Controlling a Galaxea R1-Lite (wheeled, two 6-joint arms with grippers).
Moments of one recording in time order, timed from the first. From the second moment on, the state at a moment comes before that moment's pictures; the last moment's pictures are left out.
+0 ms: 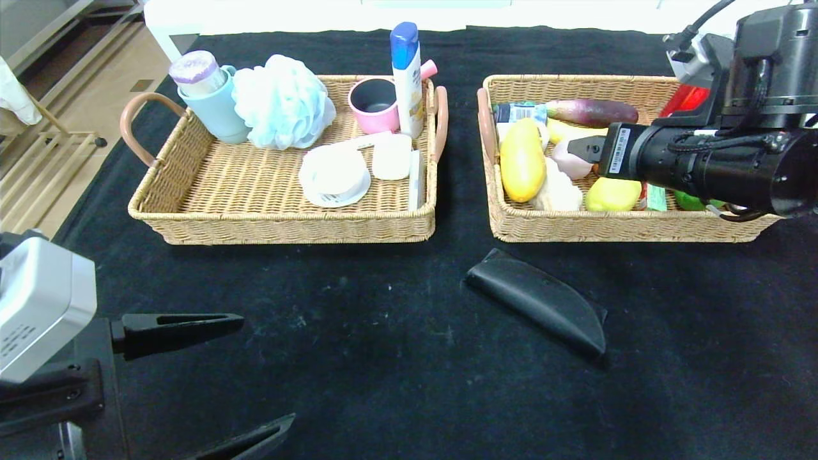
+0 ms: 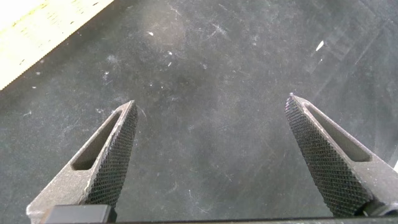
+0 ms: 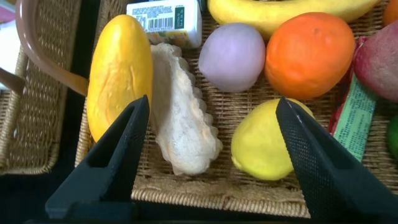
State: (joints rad) left arm -0.55 1.02 -0.67 -0.01 -0.20 0.26; right arm 0.43 1.69 -1.41 -0.12 -0.29 0.20
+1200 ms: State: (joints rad) left arm -0.55 0.98 -0.69 0.00 -0.20 0.26; right arm 0.58 1.50 -1.27 0.34 -0.10 -0.38
